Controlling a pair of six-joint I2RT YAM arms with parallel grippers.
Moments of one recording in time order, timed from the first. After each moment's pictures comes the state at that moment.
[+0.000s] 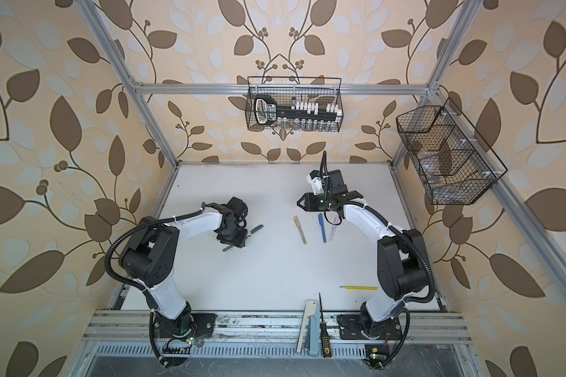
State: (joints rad) left arm -0.40 1.76 1.06 -0.74 0.02 -0.18; right arm 0.29 1.64 1.19 -0.36 -0.47 0.27
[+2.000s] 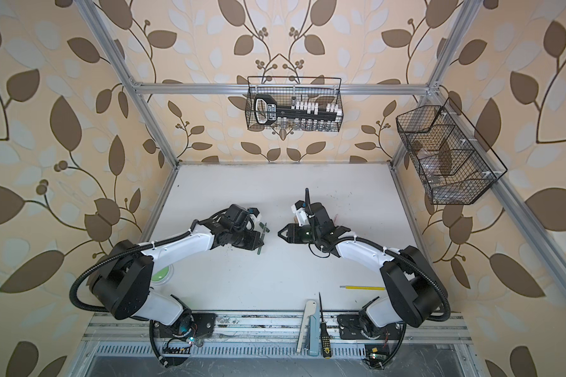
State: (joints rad) left arm -0.56 1.47 0.85 -0.34 0.35 -0.38; right arm 0.57 1.49 0.77 0.05 -0.44 0.63
